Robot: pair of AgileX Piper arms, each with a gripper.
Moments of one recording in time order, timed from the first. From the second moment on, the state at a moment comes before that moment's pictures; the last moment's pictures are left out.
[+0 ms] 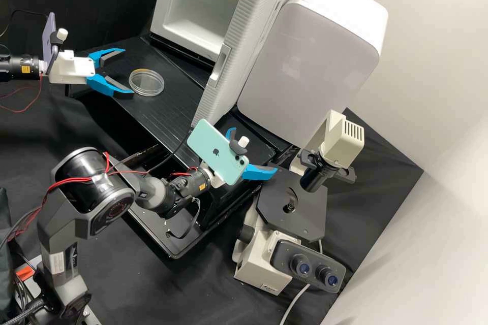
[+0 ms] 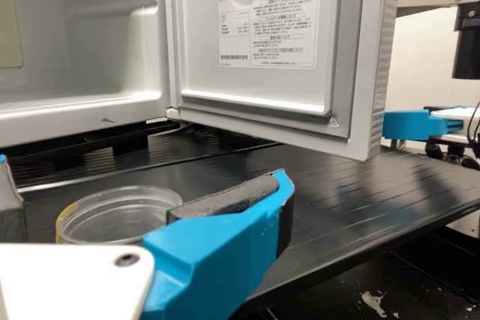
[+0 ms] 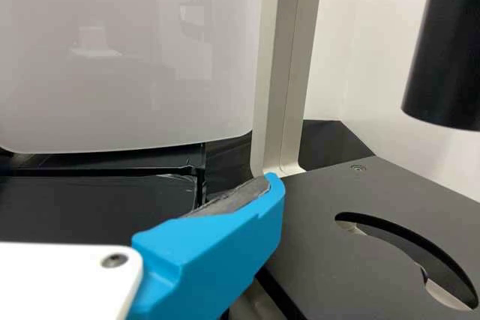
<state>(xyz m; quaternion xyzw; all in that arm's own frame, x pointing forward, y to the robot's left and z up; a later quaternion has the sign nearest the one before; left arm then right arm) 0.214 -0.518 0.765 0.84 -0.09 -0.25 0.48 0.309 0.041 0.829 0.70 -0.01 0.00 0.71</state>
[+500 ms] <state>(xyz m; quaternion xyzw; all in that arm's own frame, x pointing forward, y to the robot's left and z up) 0.225 -0.505 0.742 0.83 -0.01 -0.27 0.49 0.309 0.041 0.829 0.70 -0.01 0.00 0.71</state>
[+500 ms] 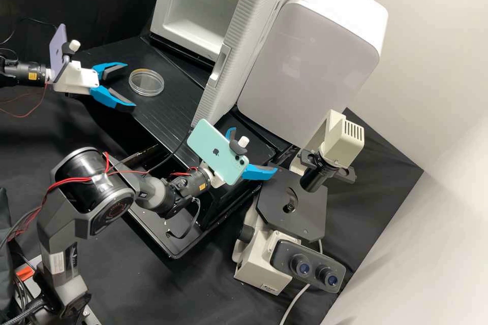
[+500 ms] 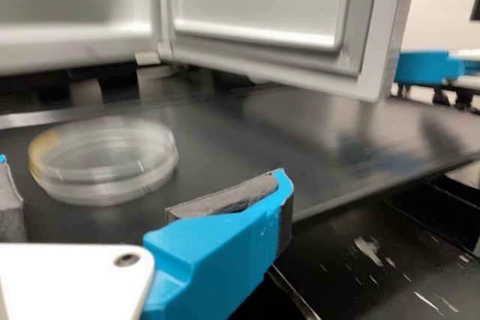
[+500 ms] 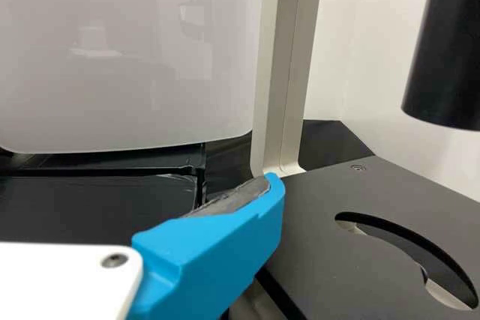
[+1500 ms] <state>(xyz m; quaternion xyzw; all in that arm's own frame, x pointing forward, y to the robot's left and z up) 0.234 -0.504 0.737 0.82 -0.01 -0.26 0.50 0.309 0.041 0.829 0.70 -0.01 0.00 0.71</state>
